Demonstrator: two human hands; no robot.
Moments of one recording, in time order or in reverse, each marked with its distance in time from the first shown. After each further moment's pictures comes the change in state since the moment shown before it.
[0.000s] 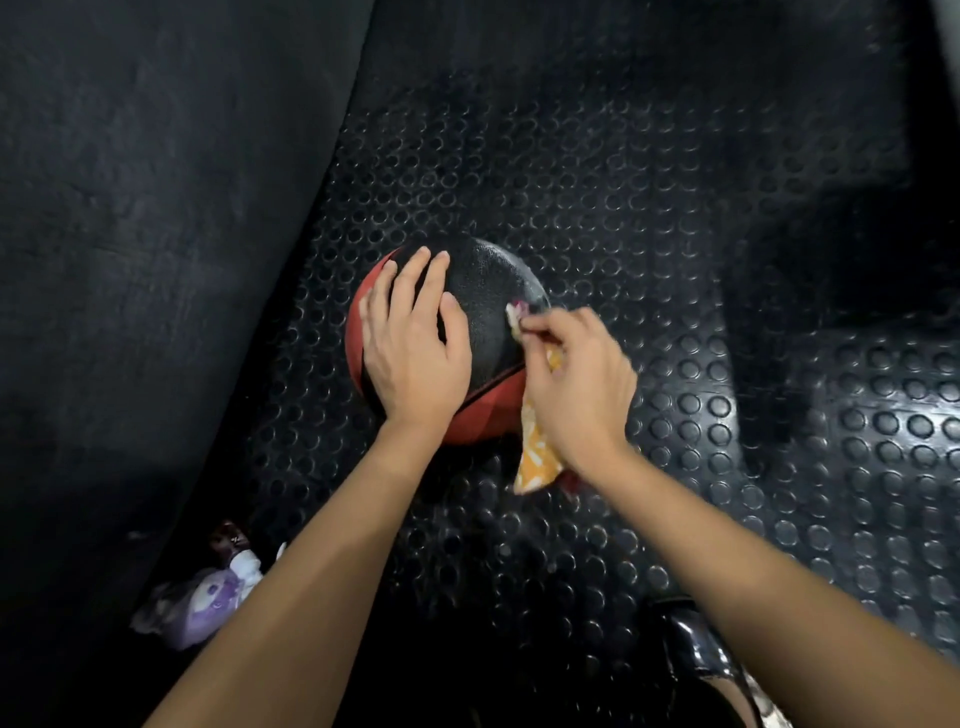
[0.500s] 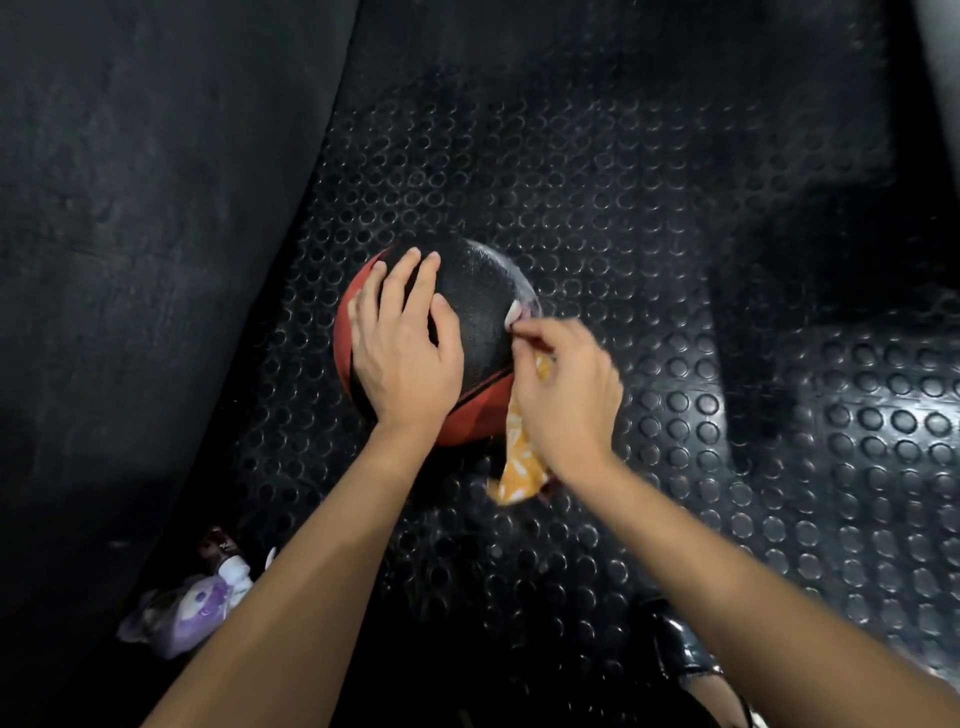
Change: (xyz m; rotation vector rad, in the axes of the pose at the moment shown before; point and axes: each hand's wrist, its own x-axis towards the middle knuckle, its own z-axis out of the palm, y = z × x) left_hand -0.002 0.003 0.000 0.006 -0.004 0.001; right_hand -0.006 0.000 0.000 0.069 0.012 0.060
